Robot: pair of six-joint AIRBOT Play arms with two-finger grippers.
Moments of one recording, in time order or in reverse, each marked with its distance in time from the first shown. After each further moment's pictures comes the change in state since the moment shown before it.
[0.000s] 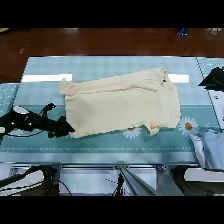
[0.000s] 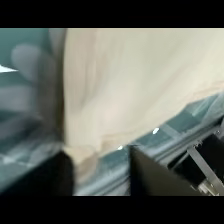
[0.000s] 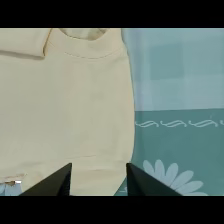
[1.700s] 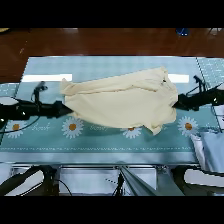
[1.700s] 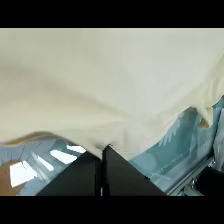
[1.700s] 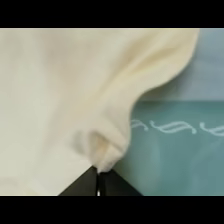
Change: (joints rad) left arm -0.021 0.169 0.148 -0.211 0.046 0.225; right arm 0.138 0.081 -0.544 0.116 -0.380 -0.112
